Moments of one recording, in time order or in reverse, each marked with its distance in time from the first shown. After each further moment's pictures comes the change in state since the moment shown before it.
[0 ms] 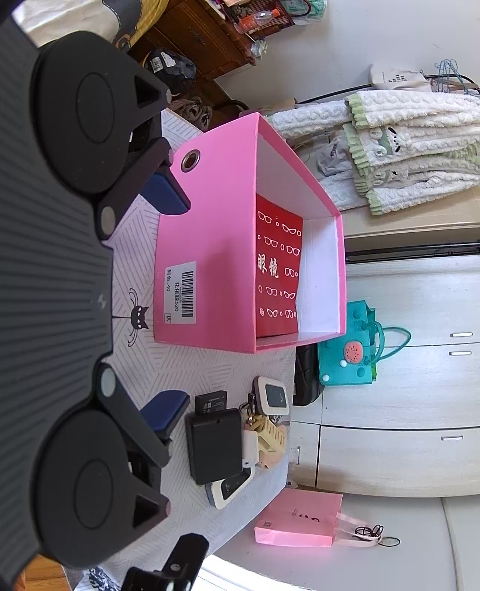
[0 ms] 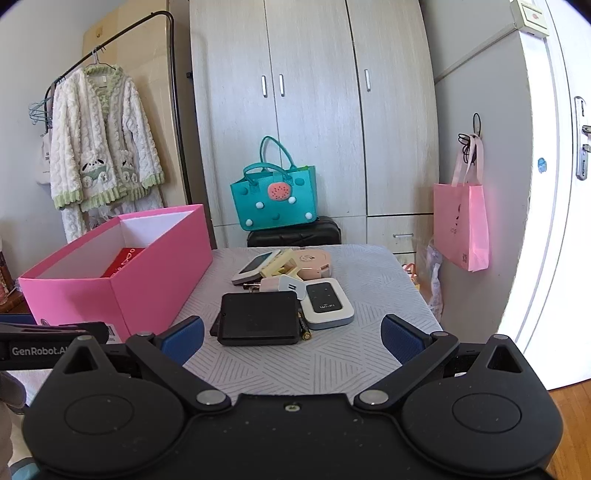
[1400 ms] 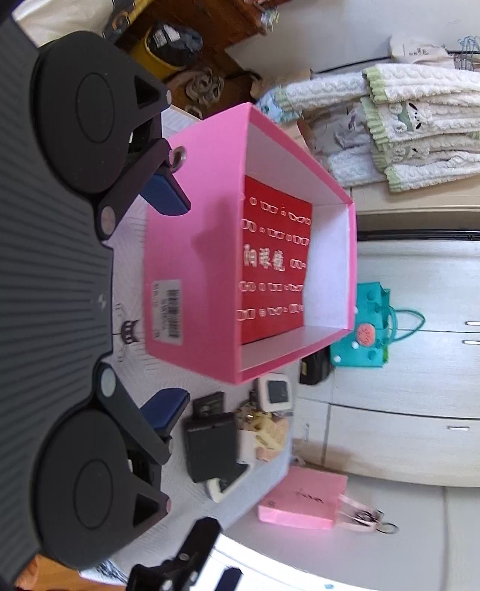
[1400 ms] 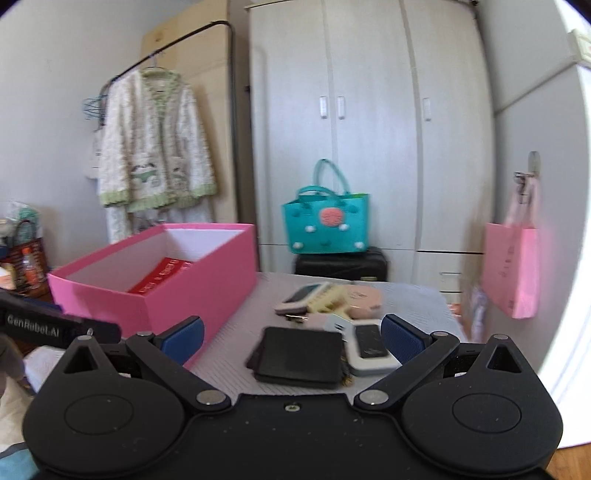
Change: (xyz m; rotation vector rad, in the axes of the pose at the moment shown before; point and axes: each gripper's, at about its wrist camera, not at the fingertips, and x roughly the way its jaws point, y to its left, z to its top) left arm 0.024 0.049 0.024 -0.028 0.064 -0.144; right arm 0.026 0.010 0.020 -0.122 -0.069 0.184
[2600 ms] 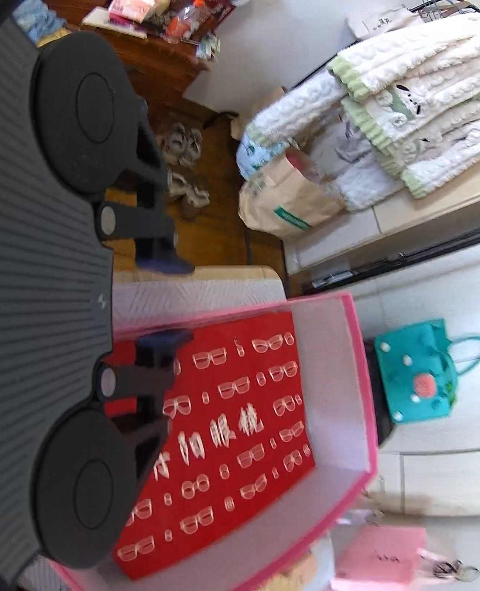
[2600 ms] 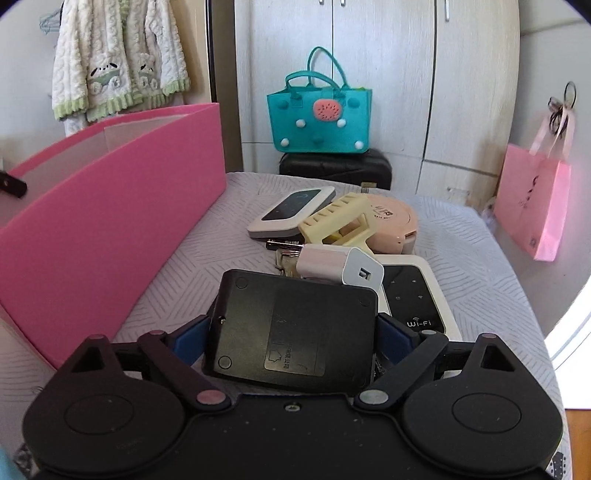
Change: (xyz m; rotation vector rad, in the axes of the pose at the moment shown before) left arm 0.131 0.130 0.124 0.249 0.252 0.138; right arm 0.145 -0.016 -0.014 0.016 0.358 -0.066
